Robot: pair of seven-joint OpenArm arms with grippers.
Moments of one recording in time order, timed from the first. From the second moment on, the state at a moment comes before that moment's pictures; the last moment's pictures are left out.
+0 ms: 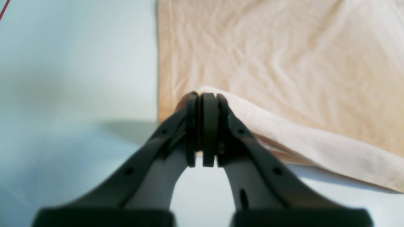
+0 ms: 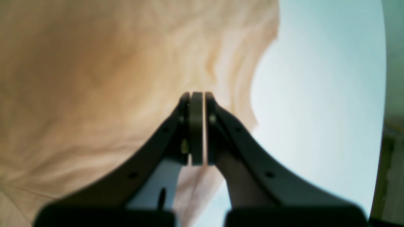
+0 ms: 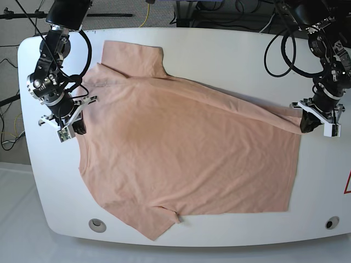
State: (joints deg) left arm 4.3 -13.9 -34.3 95.7 -27.3 -32.9 48.5; right arm -2.7 13.9 24.0 94.2 9.3 39.8 -40.4
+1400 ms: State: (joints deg) left arm 7.6 -13.6 -33.9 95.7 -27.2 -32.4 47.8; right arm -10.3 12.4 20.0 99.1 10.2 39.8 -42.3
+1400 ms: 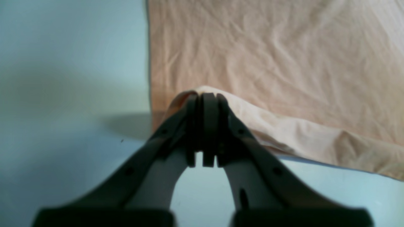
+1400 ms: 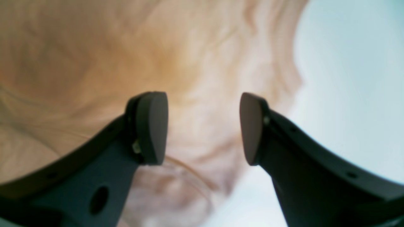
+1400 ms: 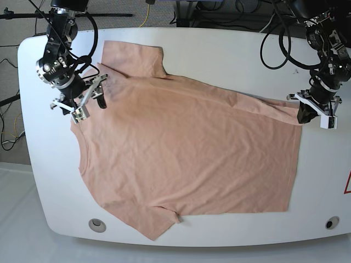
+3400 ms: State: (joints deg) left arm 7.9 -13.8 -33.3 95.0 -26.0 -32.0 46.0; right arm -22.2 4.6 39.9 97.5 26.1 39.7 -41.0
